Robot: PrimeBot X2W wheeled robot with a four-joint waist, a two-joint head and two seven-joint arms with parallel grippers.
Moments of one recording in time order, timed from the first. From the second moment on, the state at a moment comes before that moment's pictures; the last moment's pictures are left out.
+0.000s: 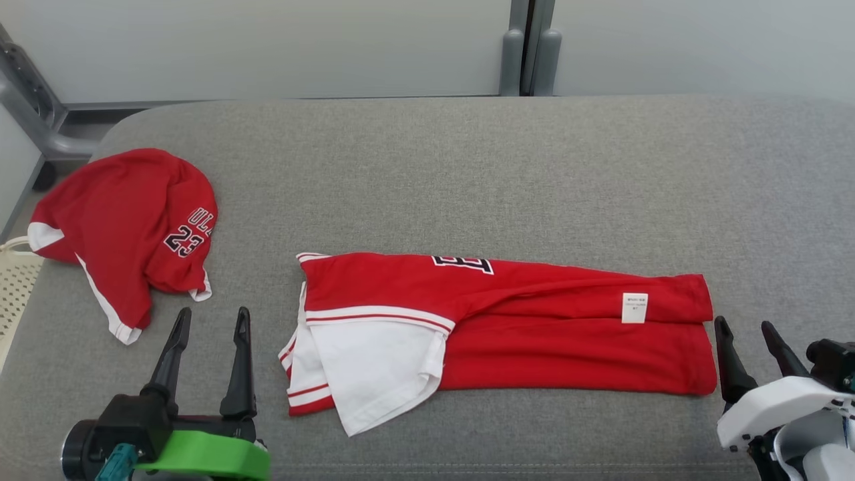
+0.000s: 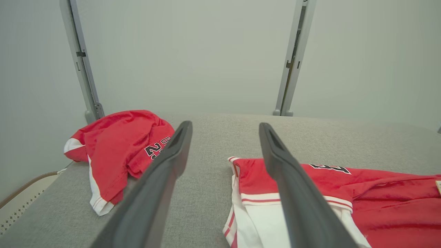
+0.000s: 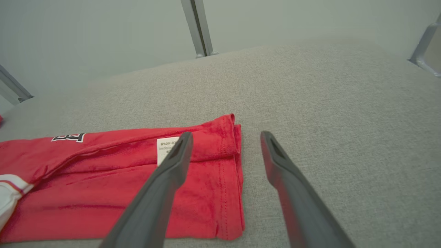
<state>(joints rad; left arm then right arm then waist) 0.03 0.27 -0.24 0.02 -0.39 0.08 -0.26 -0.03 -0.20 -0.06 0.28 0.38 0.13 -0.11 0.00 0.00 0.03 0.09</state>
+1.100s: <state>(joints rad) -0.06 0.17 -0.19 0.08 -0.30 -0.03 -0.26 -0.30 -0.25 0.13 0.76 0.71 0.13 -0.16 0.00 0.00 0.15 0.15</state>
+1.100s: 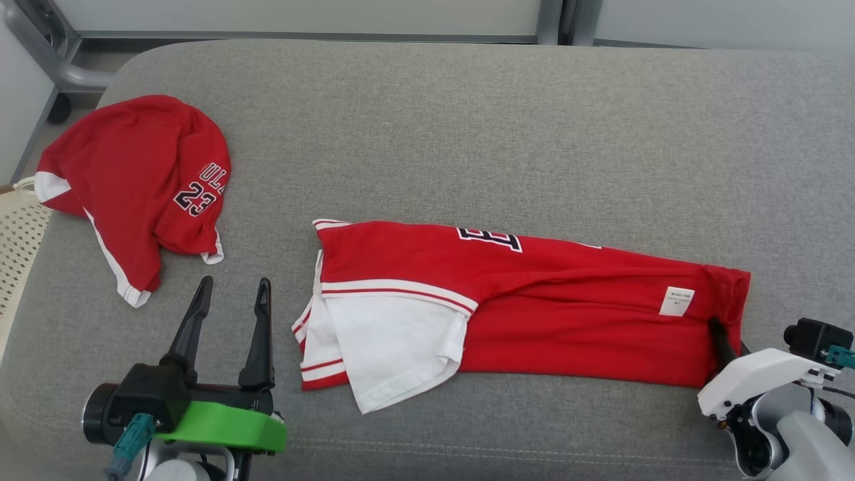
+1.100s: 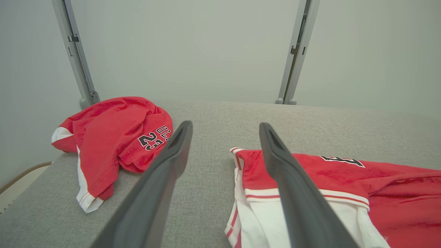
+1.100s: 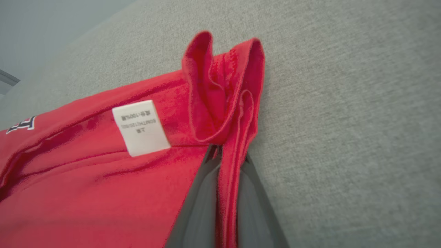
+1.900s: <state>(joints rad) -0.07 0.12 -0.13 0.09 -0.26 -0.07 -0.26 -0.37 -0.38 0.14 0.64 0.69 0.13 -0.26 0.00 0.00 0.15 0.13</state>
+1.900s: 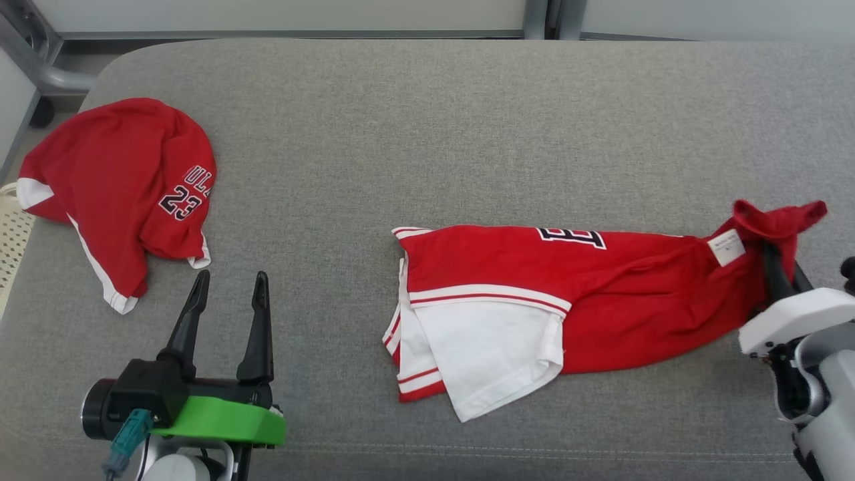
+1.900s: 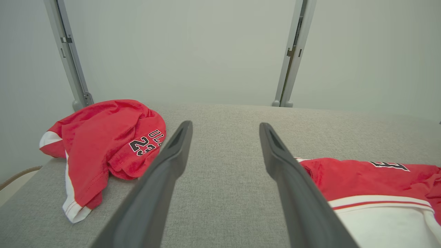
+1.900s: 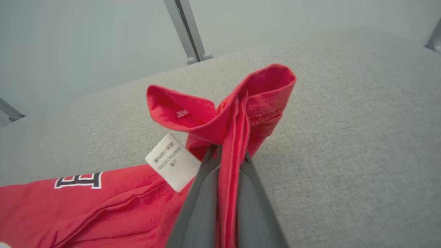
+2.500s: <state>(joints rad) -0.07 0.11 -0.14 0.10 -0.25 -0.10 -0.26 -0.28 -0.12 0.42 0.24 0.54 0.13 -0.10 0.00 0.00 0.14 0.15</state>
